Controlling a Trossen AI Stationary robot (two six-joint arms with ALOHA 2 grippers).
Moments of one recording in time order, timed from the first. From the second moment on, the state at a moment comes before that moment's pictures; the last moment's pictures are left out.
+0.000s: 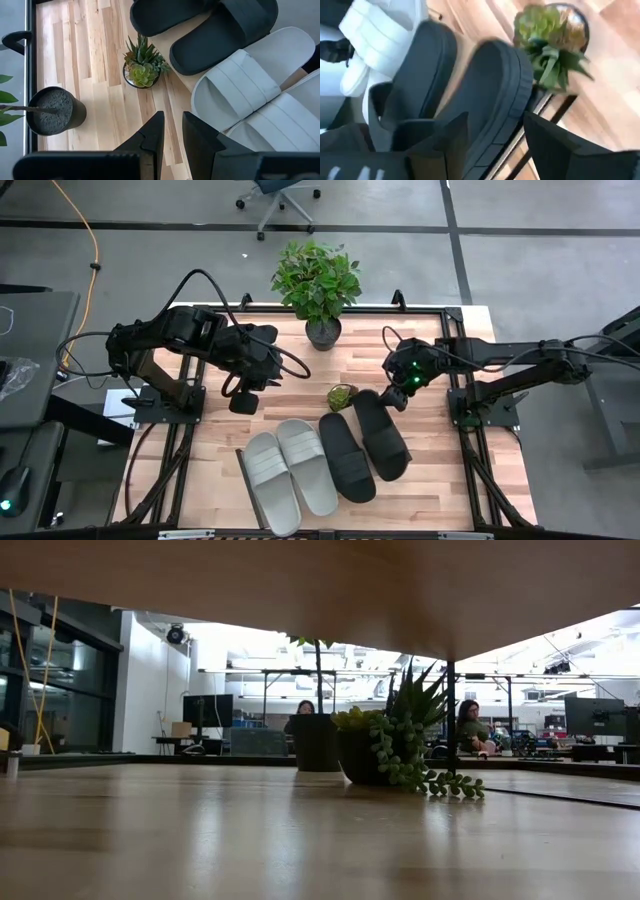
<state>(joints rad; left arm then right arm) -0.04 1.57 2.08 -1.47 -0.06 0.10 -0.05 1.12 0.99 -0.71 -0.32 0.72</state>
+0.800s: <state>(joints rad) -0.04 1.57 2.08 -1.47 -0.10 0.10 -0.02 1.19 1.13 -0.96 -0.11 0.65</state>
